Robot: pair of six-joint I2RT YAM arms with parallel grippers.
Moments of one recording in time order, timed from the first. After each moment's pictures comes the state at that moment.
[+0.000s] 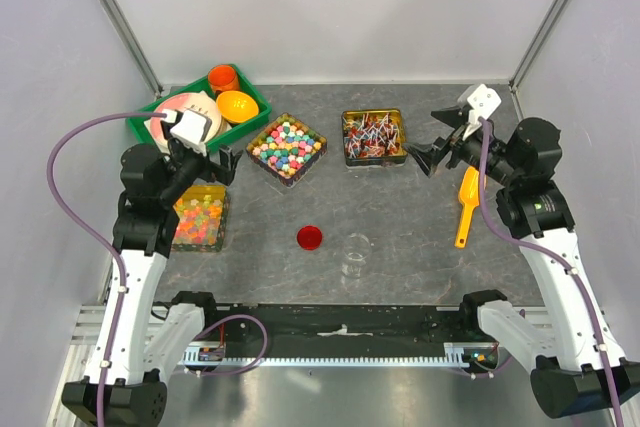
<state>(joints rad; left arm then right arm) -0.05 0.79 0.93 -0.26 0.37 0.20 0.15 0.91 1.09 -0.20 -0.65 -0.14</state>
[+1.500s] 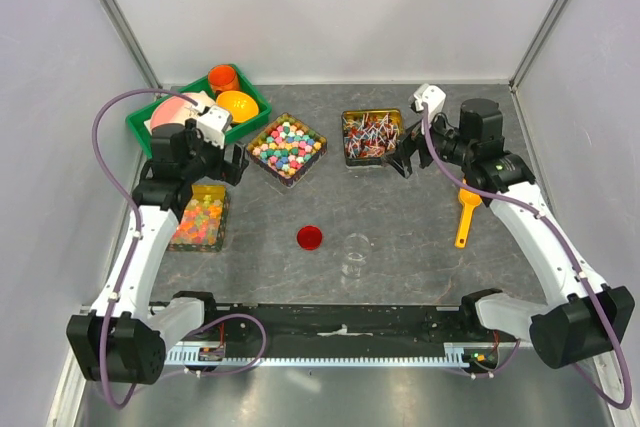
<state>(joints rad) -0.05 1.05 0.95 -0.36 0.34 0.28 0.26 1.17 1.13 -0.35 -0.55 -0.24</state>
